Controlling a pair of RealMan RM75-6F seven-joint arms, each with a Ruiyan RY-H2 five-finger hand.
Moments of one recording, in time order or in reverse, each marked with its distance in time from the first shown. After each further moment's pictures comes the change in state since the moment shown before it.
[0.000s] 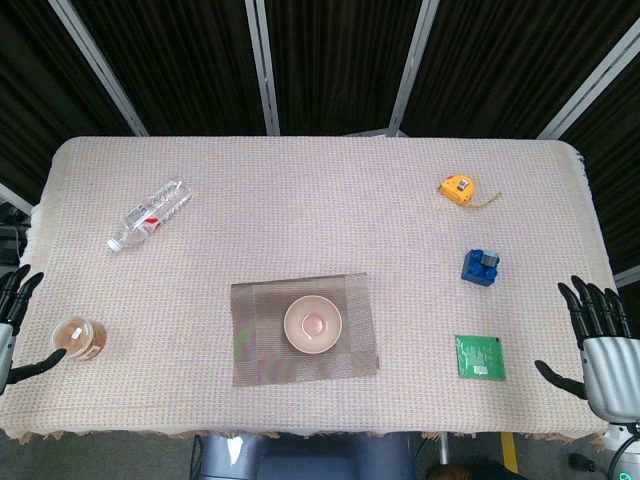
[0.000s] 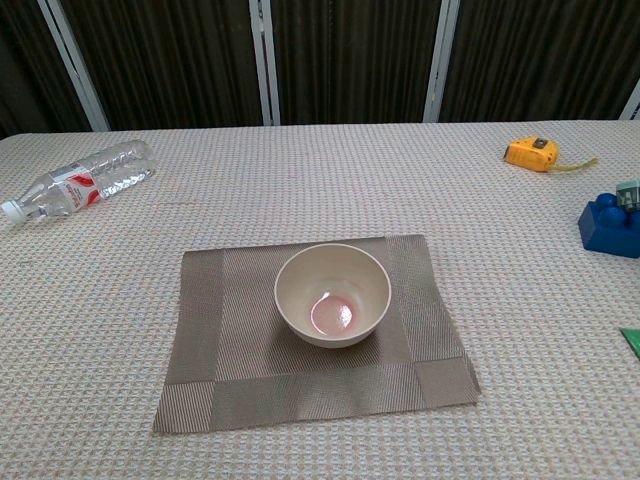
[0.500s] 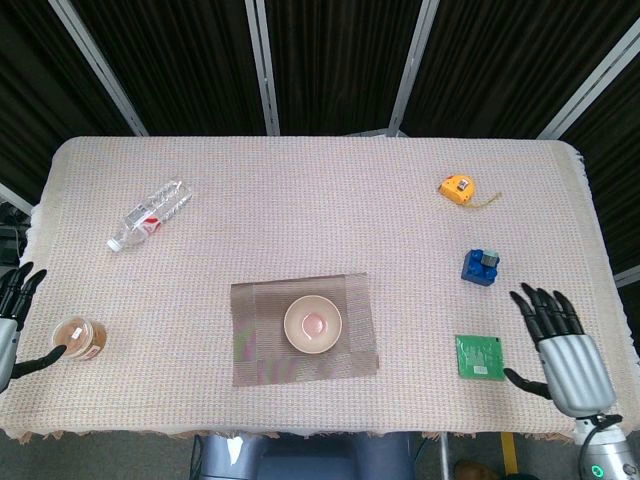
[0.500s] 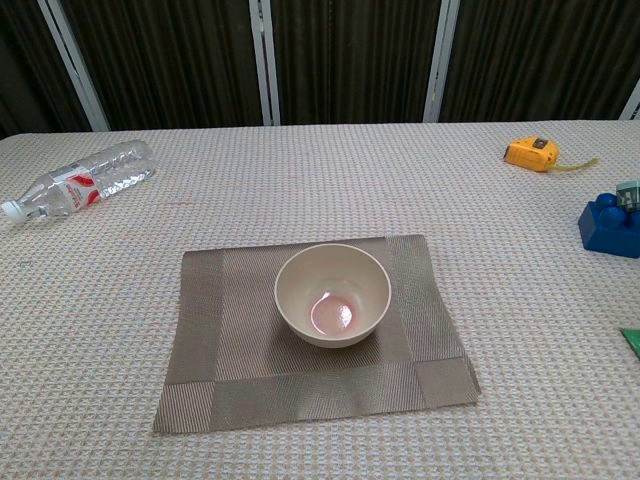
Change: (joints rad) left arm -0.014 -0.020 -0.020 0.024 -0.027 -0.028 0.016; right arm 0.077 -0.031 -0.036 0.020 -0.088 -0.154 0.006
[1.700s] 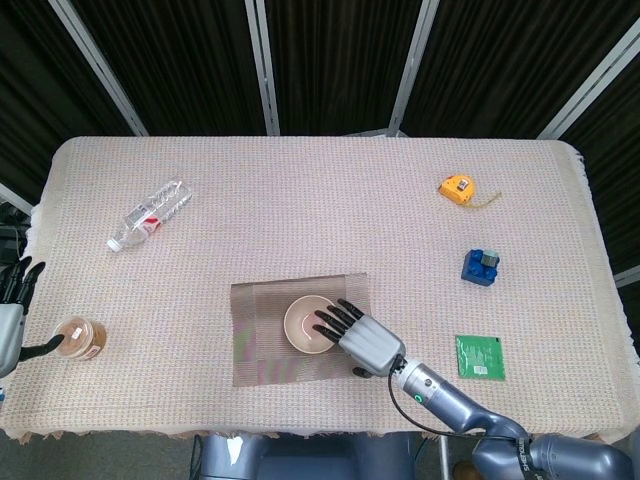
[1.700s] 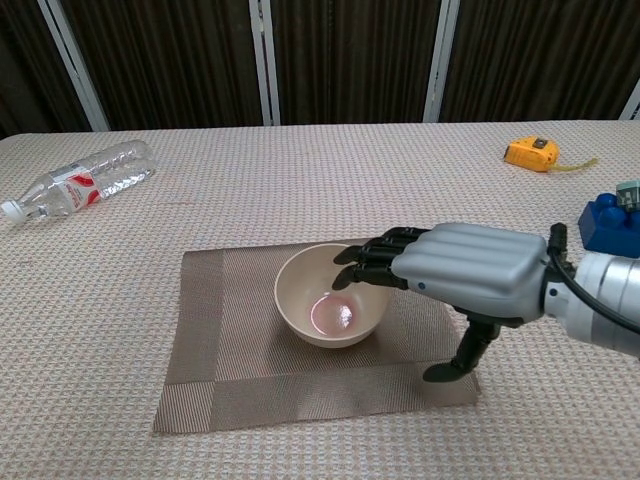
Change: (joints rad) left arm -0.048 -0.078 -0.052 0.084 -0.170 -0.119 0.077; right arm 0.516 -0.529 0.106 0.315 0.062 -0.662 -0.171
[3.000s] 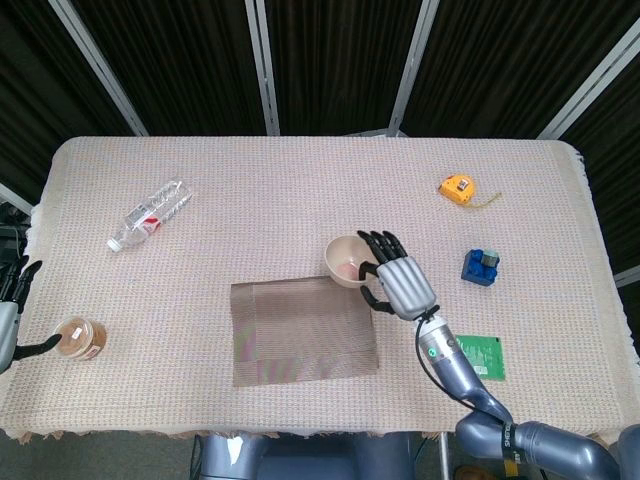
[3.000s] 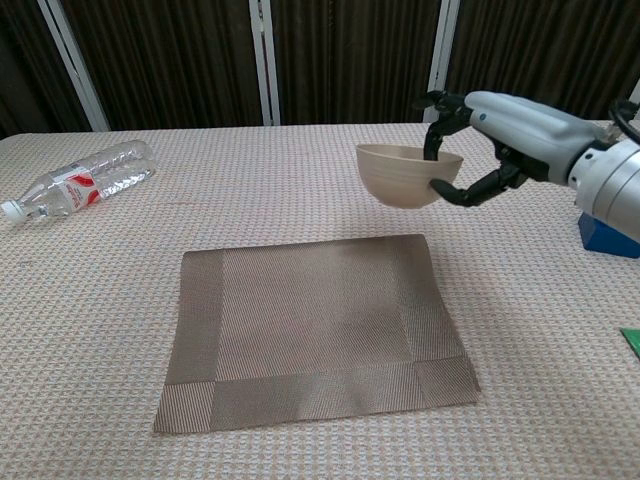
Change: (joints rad) left arm -0.006 0.033 0.001 -0.006 -0.001 -0.031 -0.063; right arm -0.032 -0.077 0.173 0.134 0.201 0.275 0.200
